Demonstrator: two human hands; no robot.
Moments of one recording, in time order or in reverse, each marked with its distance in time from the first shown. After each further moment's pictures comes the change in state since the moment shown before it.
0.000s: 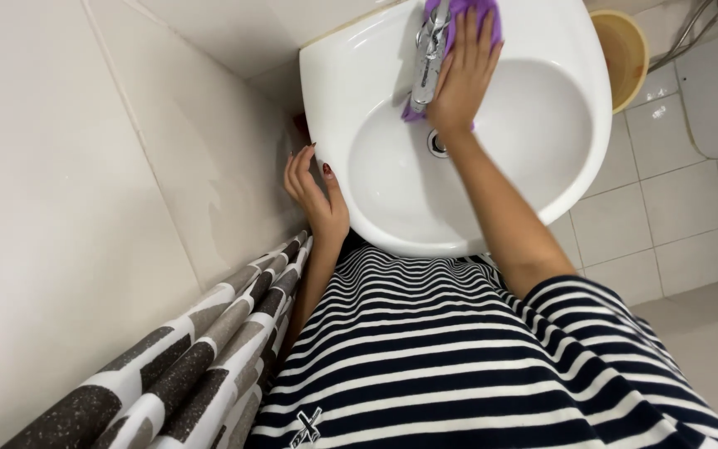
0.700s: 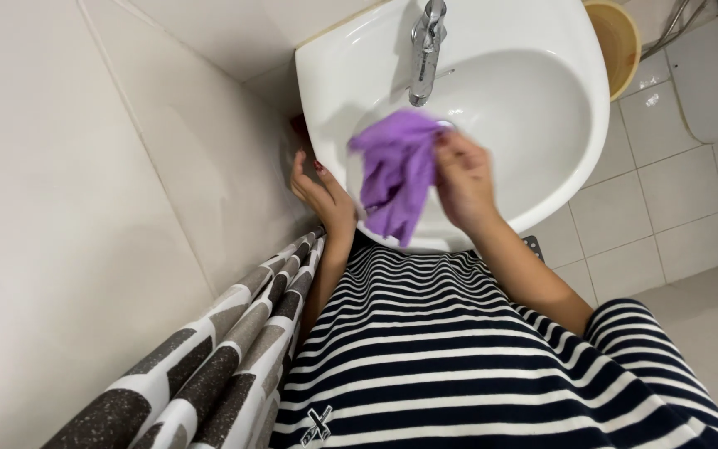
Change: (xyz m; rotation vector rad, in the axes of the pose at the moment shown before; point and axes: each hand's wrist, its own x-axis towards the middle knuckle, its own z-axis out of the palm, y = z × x) left_hand -0.011 -0.023 0.025 -0.130 0.176 -0.201; right_hand -0.120 -0.053 -0.109 1.805 -0.502 0.369
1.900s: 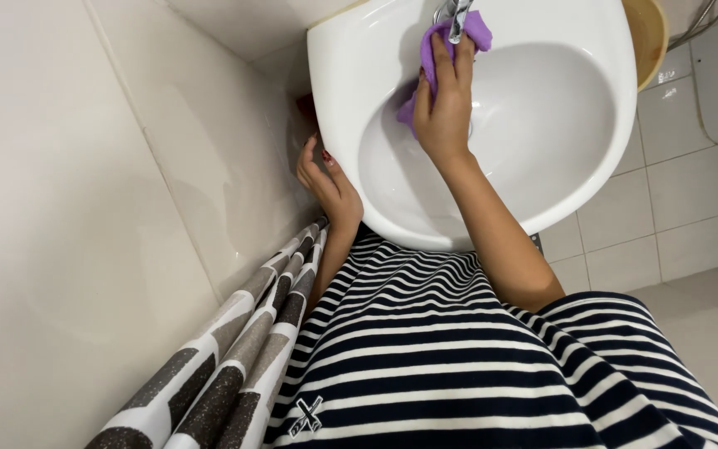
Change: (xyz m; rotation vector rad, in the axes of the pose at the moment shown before) left_hand 0.005 -0.006 0.000 0.051 -0.085 -0.039; right_hand 0.108 0.021 -0.001 -1.428 0.349 -0.435
